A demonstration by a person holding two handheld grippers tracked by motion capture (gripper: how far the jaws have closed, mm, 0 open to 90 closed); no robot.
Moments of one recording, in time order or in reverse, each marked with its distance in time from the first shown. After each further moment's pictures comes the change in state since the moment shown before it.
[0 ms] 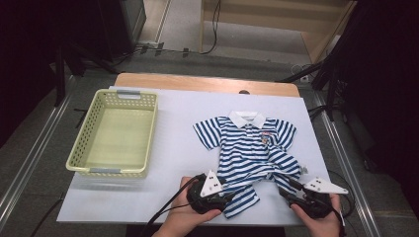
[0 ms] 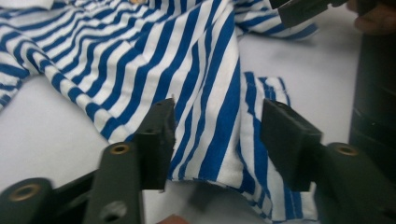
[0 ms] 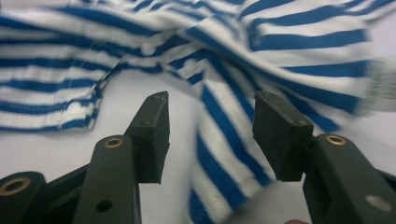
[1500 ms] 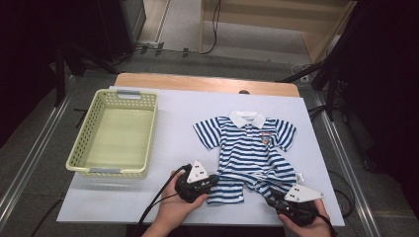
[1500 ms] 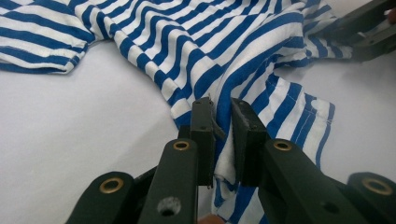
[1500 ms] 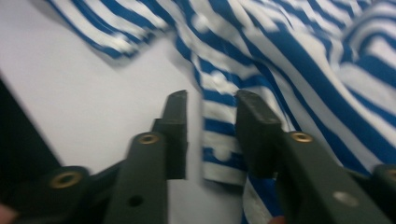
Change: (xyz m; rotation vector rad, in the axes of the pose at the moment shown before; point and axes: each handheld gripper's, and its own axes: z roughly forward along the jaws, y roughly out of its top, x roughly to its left) left arm 0.039 -0.011 -0.011 0.002 0.019 -0.097; right arm 0.036 0.003 0.009 0.090 0.108 -0.225
